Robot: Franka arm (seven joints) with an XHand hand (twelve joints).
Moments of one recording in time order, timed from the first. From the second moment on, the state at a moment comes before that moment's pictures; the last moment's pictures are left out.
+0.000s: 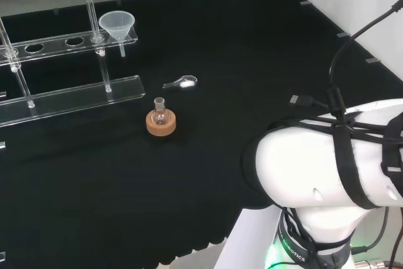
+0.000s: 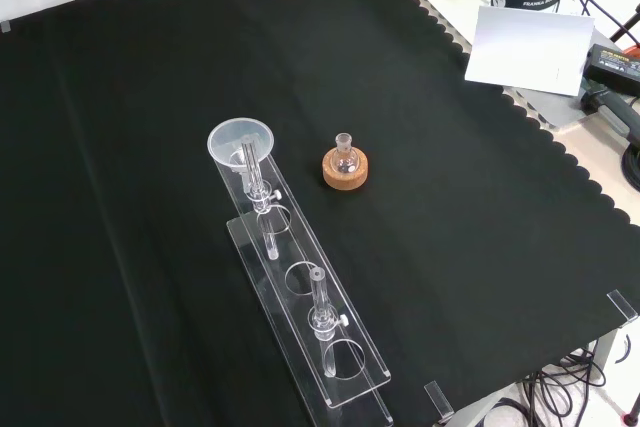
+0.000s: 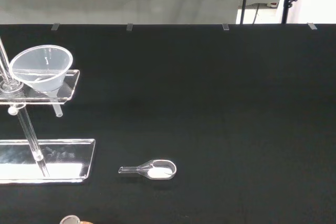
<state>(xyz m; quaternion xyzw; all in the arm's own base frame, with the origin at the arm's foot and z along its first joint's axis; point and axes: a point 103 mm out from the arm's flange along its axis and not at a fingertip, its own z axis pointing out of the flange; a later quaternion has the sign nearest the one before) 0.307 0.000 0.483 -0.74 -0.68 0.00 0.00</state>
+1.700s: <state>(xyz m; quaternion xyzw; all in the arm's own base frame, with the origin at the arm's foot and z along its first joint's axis) 0.360 -0.006 0.453 -0.75 -0.66 0.03 0.02</state>
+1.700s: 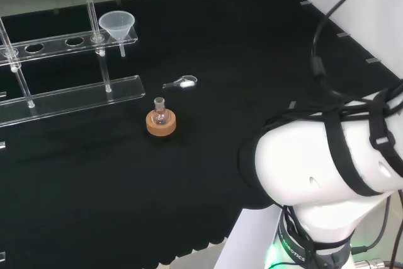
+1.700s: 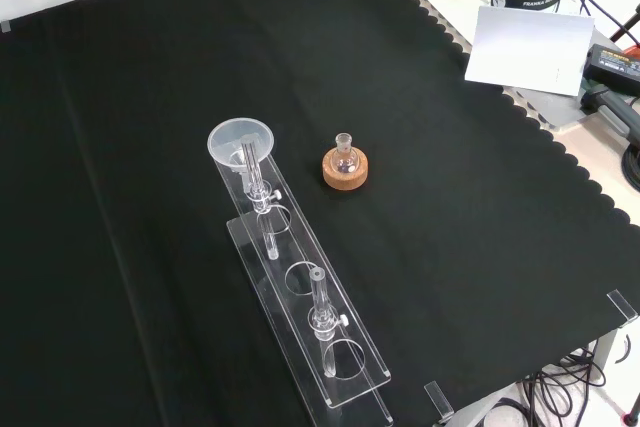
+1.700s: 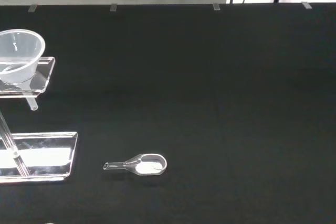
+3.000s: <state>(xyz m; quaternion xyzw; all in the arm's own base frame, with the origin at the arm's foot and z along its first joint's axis) 0.482 0.095 0.378 -0.69 -0.71 0.11 0.05</state>
